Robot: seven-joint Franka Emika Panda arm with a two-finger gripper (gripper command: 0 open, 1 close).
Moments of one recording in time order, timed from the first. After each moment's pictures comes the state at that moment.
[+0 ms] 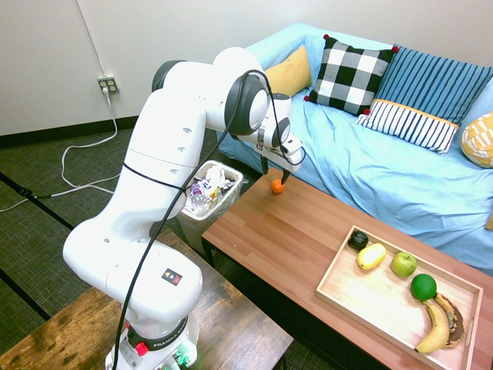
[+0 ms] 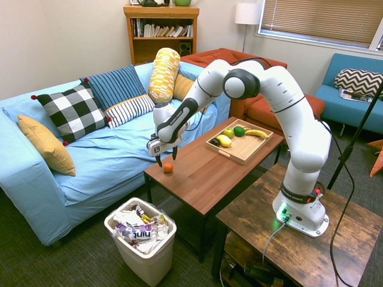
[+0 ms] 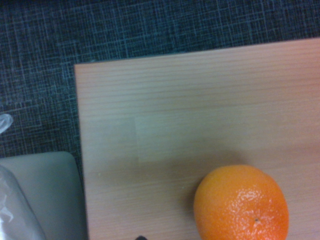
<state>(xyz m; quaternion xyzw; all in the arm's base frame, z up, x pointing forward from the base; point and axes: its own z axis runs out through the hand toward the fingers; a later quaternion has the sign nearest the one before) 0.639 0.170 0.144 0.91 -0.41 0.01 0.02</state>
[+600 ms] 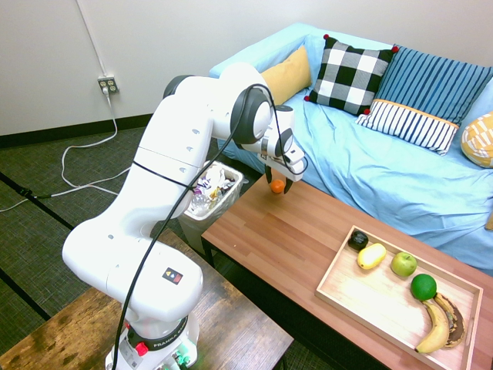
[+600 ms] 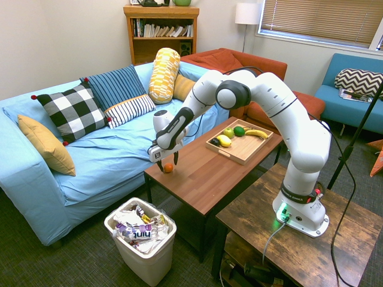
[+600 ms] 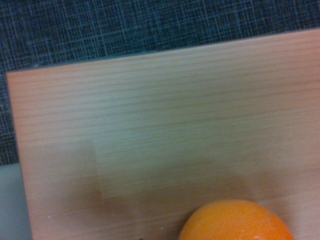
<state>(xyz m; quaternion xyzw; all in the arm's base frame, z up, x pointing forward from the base) 0.646 0.163 0.104 0.90 -0.43 0.01 0.03</state>
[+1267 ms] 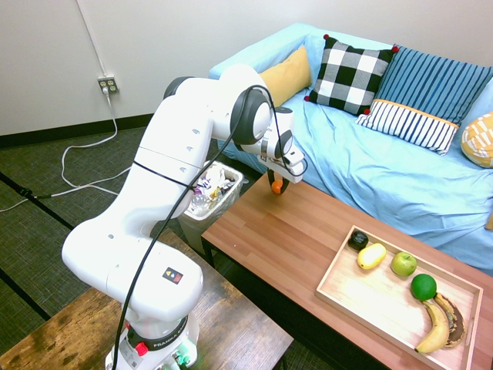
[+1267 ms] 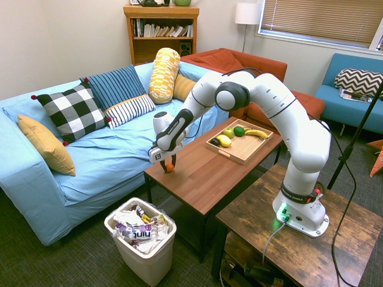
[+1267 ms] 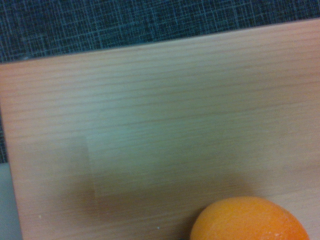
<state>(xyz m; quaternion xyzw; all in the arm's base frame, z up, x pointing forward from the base) 0.647 0.160 0.102 0.90 -0.43 0.01 0.03</state>
